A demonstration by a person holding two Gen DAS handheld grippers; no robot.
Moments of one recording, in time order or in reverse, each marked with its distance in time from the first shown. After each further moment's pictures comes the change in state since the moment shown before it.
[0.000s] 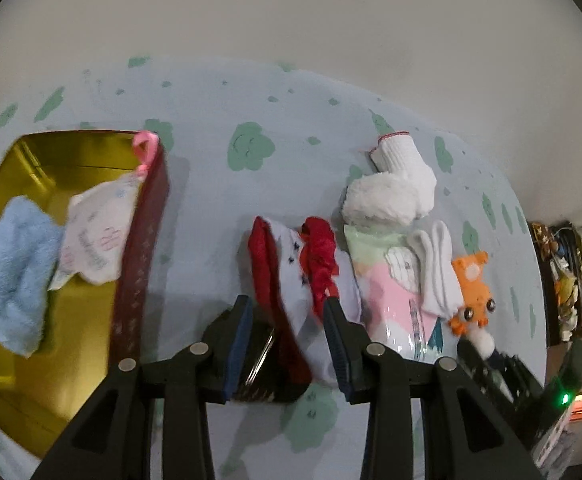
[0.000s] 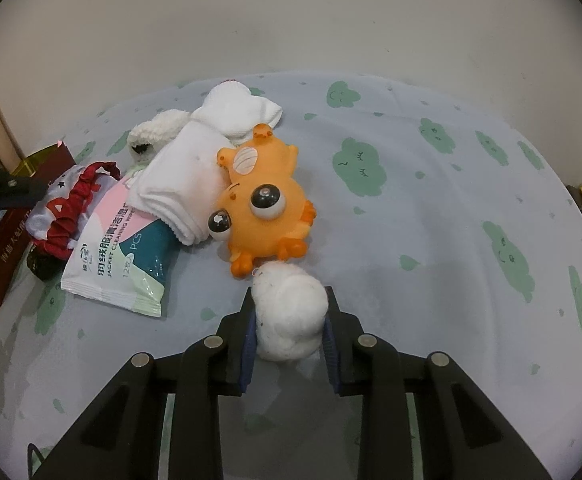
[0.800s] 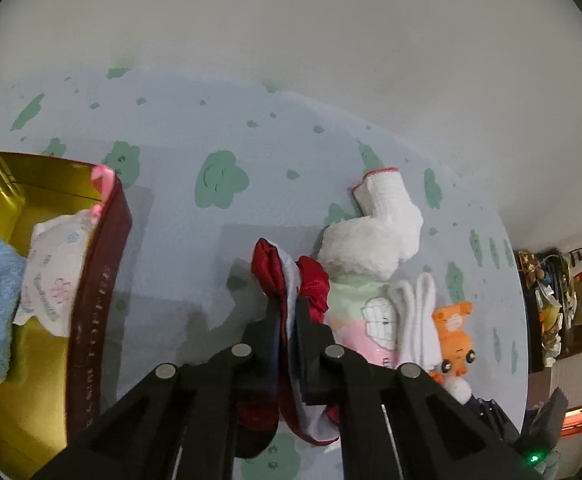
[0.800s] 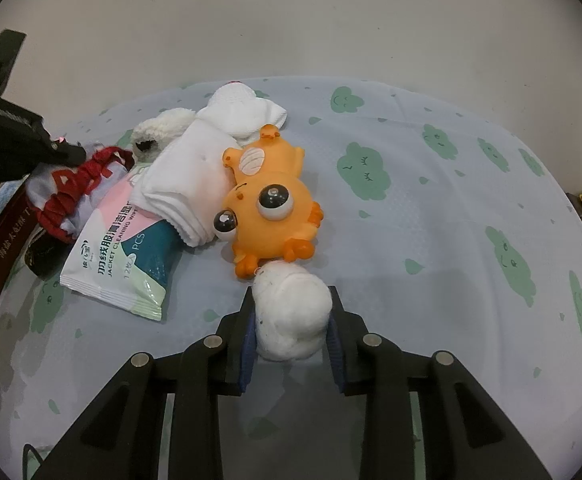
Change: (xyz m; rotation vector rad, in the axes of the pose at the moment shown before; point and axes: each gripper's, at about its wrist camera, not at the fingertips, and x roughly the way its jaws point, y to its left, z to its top) left arm 0.009 -0.011 0.026 -0.046 -0.074 -0.052; right arm 0.000 0.003 -0.003 -0.015 -0.016 -0.011
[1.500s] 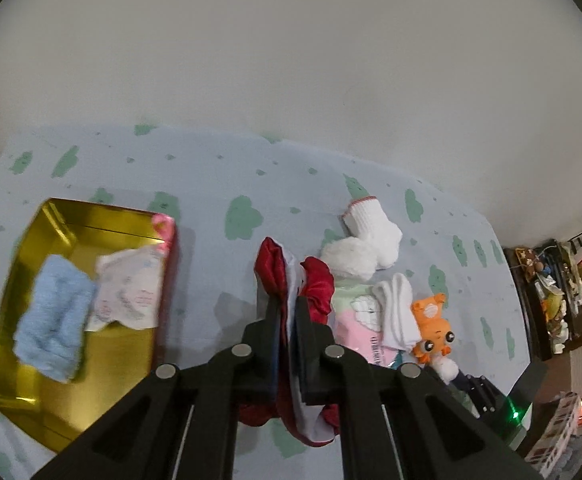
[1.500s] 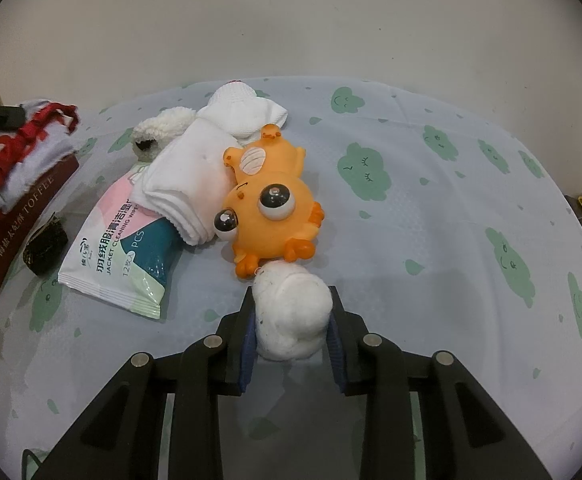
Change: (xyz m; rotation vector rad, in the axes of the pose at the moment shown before) left arm -0.084 0.001 -0.008 0.080 -0.108 0.042; right arm 0.001 0.001 0.000 -0.005 0.000 -0.004
